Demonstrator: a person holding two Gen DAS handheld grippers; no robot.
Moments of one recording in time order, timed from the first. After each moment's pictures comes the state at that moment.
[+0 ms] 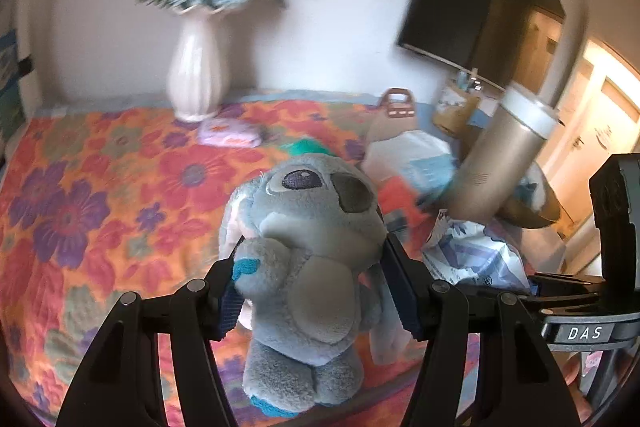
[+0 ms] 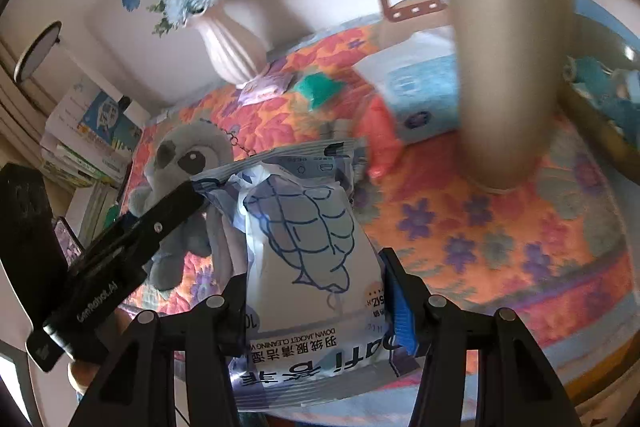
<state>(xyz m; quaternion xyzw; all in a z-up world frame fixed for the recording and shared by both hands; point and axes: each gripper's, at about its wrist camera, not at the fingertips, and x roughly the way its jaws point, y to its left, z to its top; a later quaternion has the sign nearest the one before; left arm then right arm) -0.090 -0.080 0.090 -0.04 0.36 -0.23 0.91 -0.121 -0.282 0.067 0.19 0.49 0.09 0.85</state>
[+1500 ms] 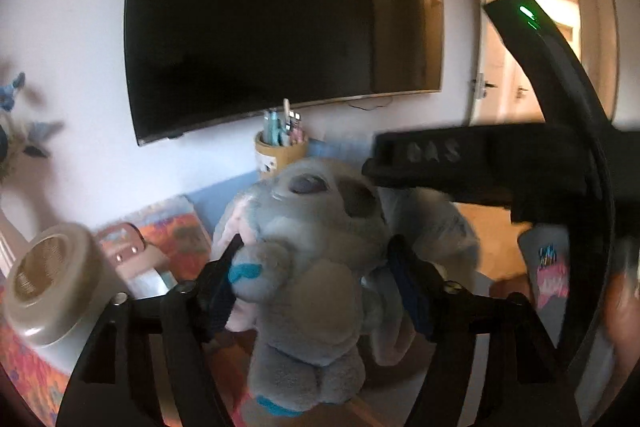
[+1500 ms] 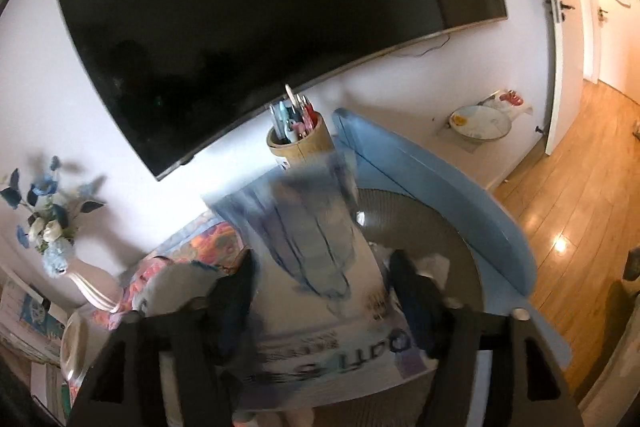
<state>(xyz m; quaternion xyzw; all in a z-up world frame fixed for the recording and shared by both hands) -0.094 -0.418 0.143 0.08 0.22 -0.32 0.92 -0.087 -0.602 0.142 0.25 0.33 -0.14 0.90</state>
